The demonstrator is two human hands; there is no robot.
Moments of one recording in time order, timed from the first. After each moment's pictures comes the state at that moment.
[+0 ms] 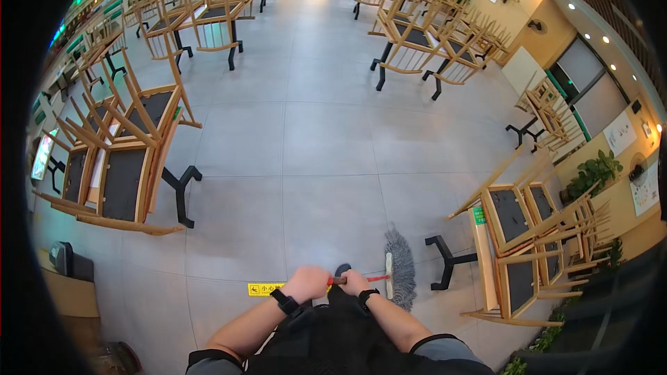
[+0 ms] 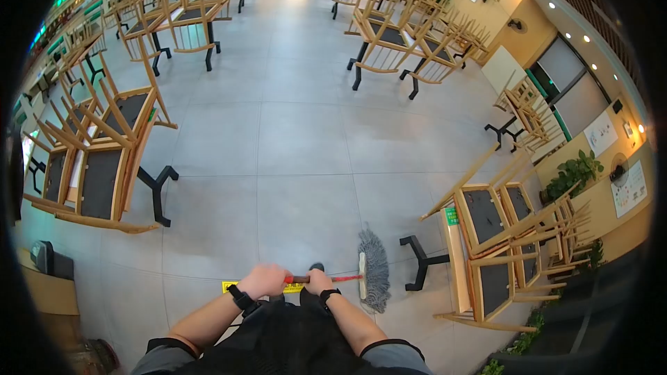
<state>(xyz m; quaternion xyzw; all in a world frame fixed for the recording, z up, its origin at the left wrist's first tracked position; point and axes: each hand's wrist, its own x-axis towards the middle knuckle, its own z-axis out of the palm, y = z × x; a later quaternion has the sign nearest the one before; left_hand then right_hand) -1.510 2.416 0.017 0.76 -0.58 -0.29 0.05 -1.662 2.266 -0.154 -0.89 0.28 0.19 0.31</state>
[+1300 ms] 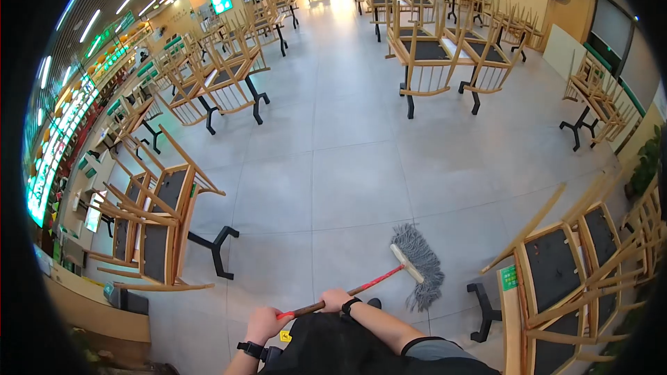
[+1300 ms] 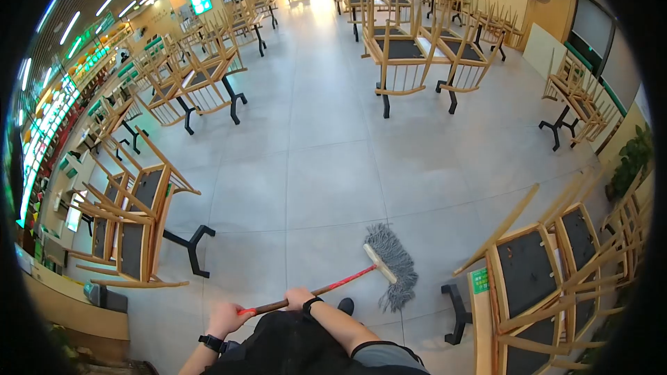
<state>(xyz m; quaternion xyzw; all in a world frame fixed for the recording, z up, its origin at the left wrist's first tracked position) -1.458 2.305 0.077 0.94 -0.19 -0.27 0.01 -1.497 2.100 -0.141 -0.90 -0.06 0.24 0.36</state>
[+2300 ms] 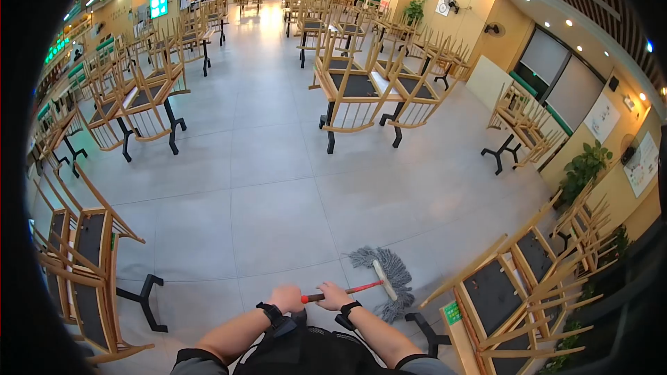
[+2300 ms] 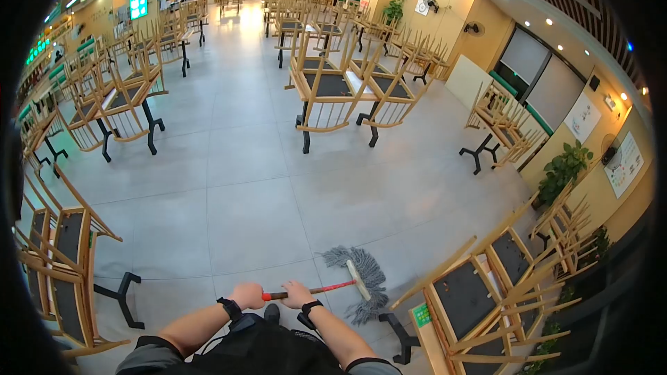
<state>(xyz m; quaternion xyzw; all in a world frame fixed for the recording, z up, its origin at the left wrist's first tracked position) -1.308 1.986 -0.007 0.79 -0.50 -0.35 -0.06 -1.448 1.848 -0.129 -0.94 0.19 0.07 0.29</state>
